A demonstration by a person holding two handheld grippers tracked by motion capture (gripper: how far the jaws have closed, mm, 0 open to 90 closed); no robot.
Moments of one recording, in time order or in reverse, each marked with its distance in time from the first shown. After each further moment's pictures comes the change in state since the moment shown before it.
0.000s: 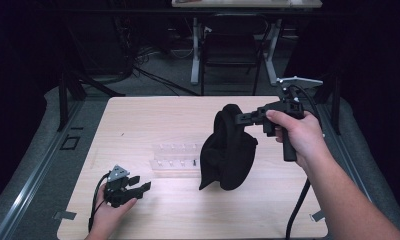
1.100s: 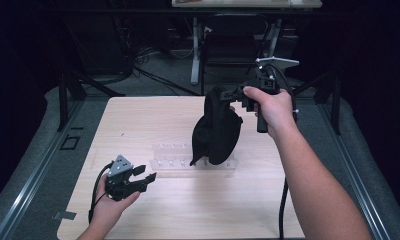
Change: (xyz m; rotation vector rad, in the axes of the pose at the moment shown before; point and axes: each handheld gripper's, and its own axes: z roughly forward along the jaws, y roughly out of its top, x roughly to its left) left arm -0.034 0.051 -0.024 -0.104 -0.034 0.153; right arm 0.003 0.060 0.044 -0.071 -0.060 -0.011
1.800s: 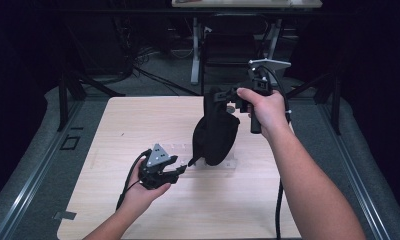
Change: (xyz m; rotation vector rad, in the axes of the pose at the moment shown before) left arm -0.057 0.050 0.046 0.009 -0.080 0.166; right arm 0.001 -0.001 0.016 0.018 0.033 -0.003
